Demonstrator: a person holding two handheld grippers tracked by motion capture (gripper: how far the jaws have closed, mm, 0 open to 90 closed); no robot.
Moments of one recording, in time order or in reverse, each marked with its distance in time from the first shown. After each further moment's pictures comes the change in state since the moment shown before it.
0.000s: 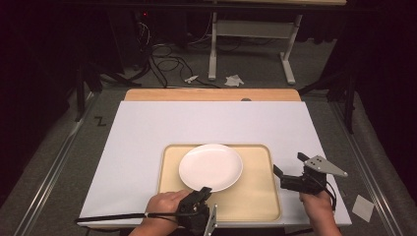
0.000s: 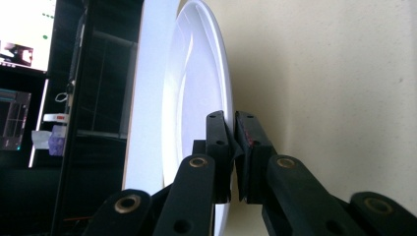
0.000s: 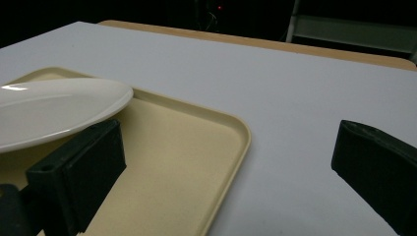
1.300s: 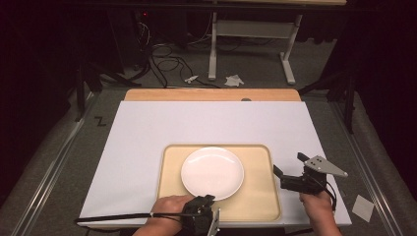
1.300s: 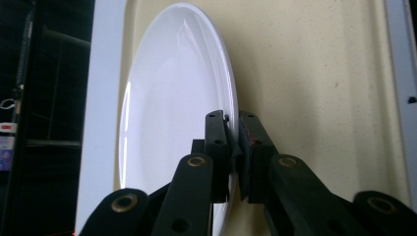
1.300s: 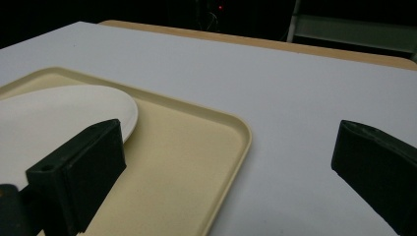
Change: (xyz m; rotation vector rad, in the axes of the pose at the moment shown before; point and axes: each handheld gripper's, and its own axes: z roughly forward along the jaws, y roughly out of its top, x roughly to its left) left arm -0.006 -0.018 -0.002 0.129 -0.056 -0.013; right arm 0.000 0.000 -0.001 0.001 0.003 0.001
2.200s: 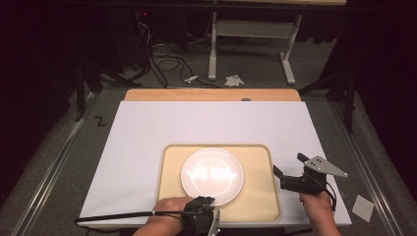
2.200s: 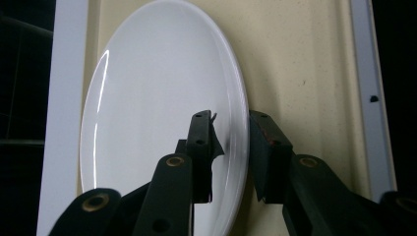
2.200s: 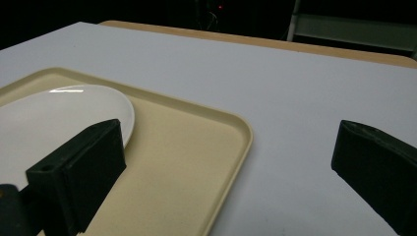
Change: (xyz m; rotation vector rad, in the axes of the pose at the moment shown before) left arm 0.000 -0.002 -0.002 0.094 -0.035 0.016; right arm 0.001 -0.001 0.000 -0.001 -0.001 0.003
